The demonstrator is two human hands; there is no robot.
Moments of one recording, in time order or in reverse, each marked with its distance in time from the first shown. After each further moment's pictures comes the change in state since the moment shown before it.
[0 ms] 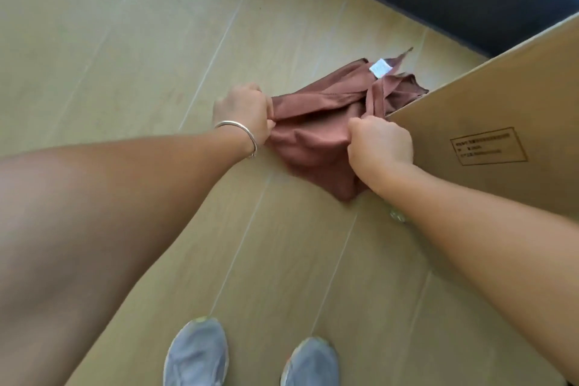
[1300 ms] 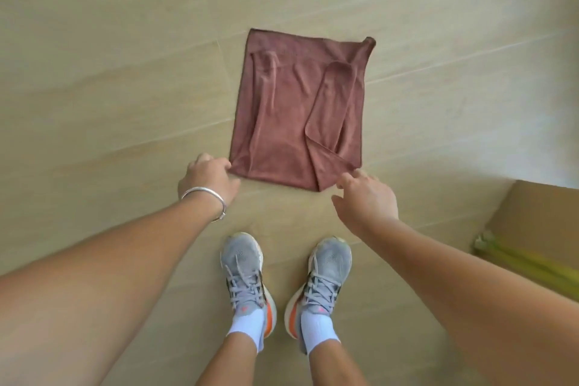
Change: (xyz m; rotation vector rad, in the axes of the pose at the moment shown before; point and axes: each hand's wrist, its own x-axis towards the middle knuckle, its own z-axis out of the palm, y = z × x) left_hand -0.578 -0.111 -0.020 -0.452 -0.150 -1.289; right_hand -0.298 -0.231 -0.038 -0.192 -0.357 -0.832
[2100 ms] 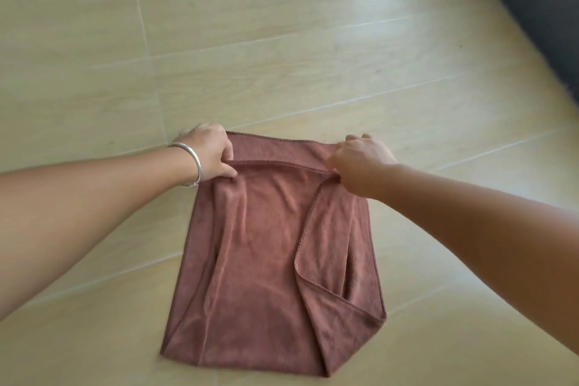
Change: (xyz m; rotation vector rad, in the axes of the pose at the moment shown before) left_hand 0.314 0.102 -0.031 0.211 0.225 0.597; right_hand 0.304 0.036 -0.043 -0.565 0.259 -0.273
